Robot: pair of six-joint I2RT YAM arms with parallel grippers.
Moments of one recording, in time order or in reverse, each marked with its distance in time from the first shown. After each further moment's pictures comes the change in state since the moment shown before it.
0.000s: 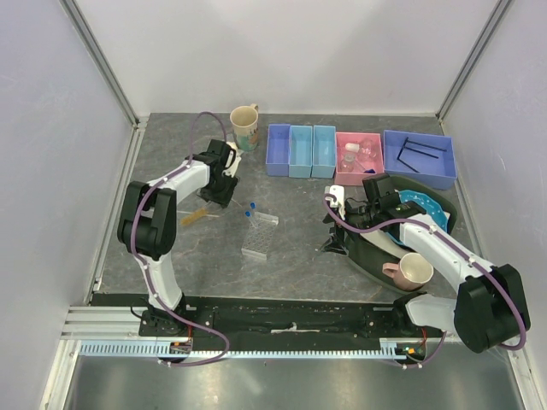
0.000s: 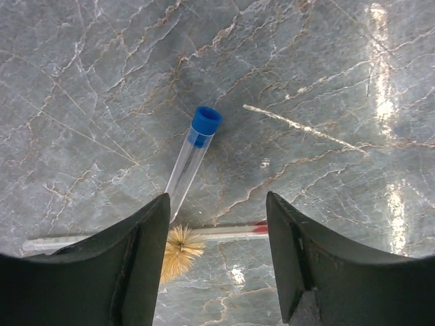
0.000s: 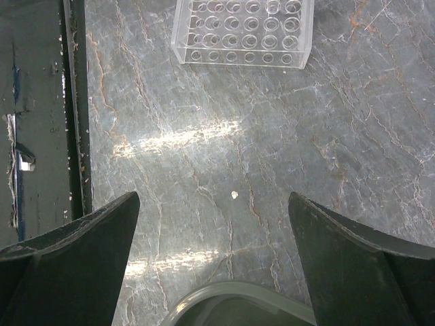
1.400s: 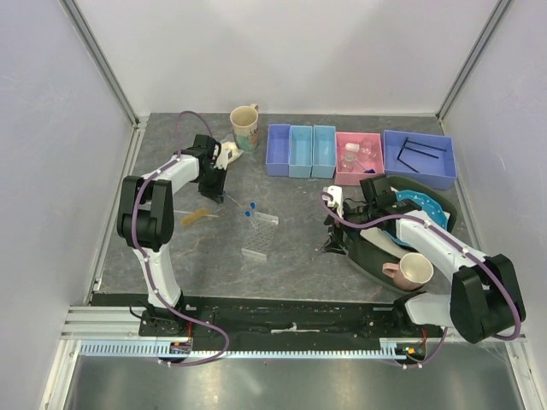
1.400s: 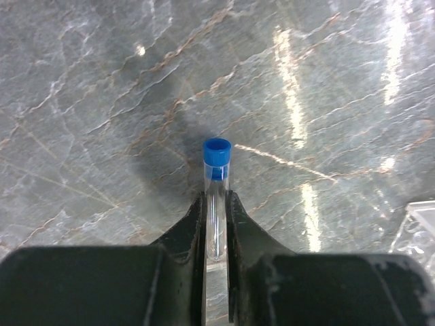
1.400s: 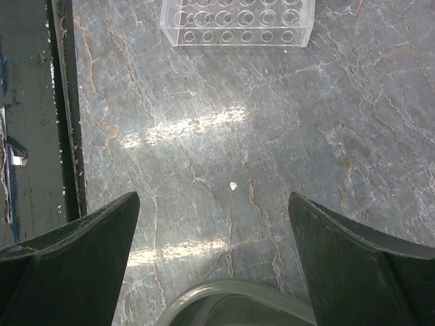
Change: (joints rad) left arm 0.117 0.082 0.066 0.004 0.266 -0.056; right arm -0.002 0.063 0.002 -0.003 0.024 -0.007
